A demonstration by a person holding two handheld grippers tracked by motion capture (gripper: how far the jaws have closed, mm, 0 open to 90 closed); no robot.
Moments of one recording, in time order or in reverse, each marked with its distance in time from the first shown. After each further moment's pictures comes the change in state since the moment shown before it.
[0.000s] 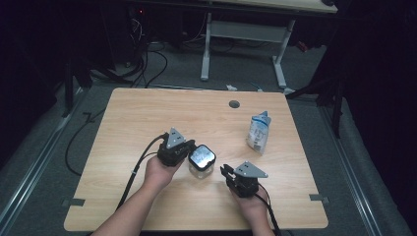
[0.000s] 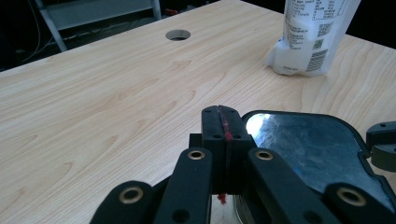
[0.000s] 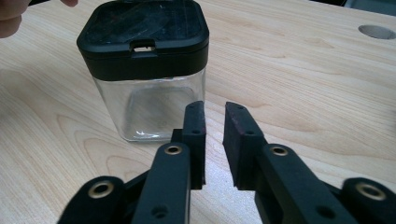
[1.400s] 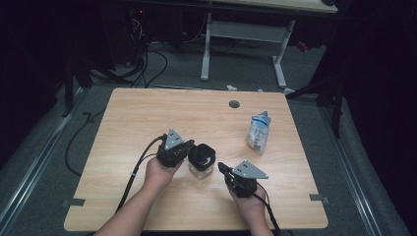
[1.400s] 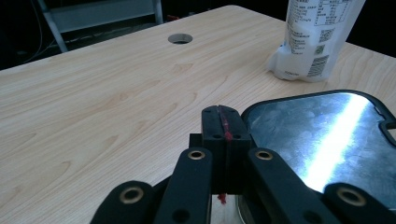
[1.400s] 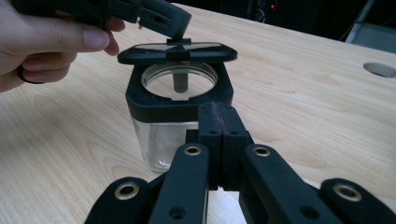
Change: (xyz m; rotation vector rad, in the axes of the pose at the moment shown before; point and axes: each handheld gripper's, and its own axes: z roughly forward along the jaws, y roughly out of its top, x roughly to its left) left arm 0.002 -0.006 0.001 -0.028 0.003 -0.022; right arm 0.013 0.019 -0.010 -0.084 0.028 -0.035
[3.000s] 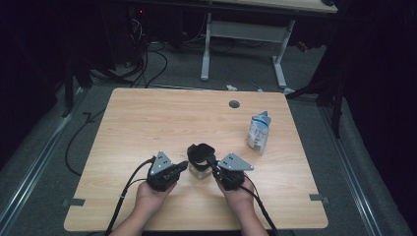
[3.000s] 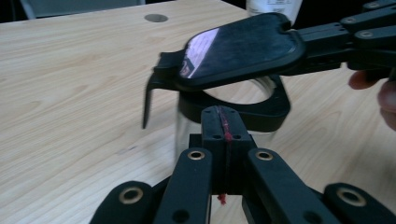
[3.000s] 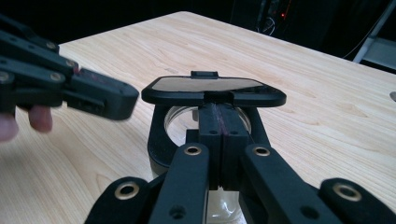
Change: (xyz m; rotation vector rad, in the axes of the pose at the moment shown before) left arm -0.028 -0.044 -0.044 -0.018 -0.084 -0.067; right arm 0.015 0.024 0.026 -0.010 0.028 -0.040
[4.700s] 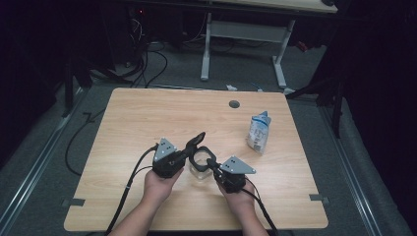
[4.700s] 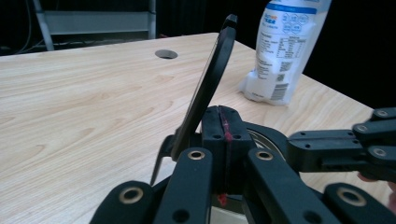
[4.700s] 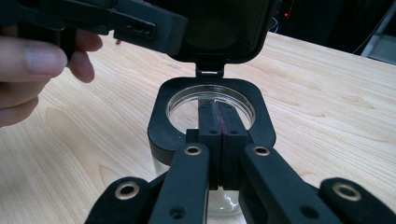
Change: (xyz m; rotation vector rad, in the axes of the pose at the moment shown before) left arm 0.009 0.033 0.013 -0.092 0.043 -0.065; right arm -0.001 -0.013 -0.001 -0.013 0.019 0.020
